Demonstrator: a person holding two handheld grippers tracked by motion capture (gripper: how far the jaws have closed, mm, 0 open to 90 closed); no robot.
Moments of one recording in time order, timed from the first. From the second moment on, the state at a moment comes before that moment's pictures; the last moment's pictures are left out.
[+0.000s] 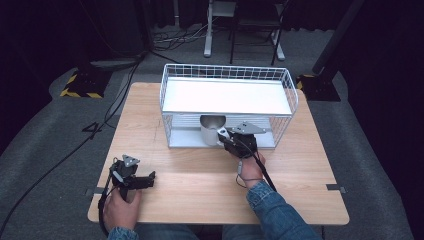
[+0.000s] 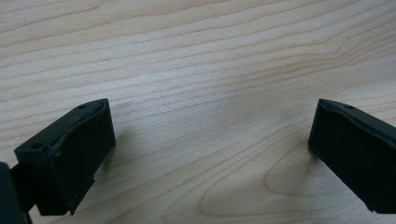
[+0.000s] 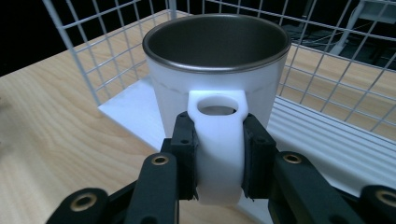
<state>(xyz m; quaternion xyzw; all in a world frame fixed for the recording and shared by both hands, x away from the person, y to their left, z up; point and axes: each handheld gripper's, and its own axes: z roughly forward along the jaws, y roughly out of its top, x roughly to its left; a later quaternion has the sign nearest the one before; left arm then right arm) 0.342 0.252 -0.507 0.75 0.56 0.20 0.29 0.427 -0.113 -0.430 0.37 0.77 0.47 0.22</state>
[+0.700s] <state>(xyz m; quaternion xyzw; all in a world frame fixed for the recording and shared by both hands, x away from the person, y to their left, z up) 0.342 0.252 -0.507 0.75 0.56 0.20 0.29 0.447 -0.111 -0.450 0.39 0.75 0.48 0.23</state>
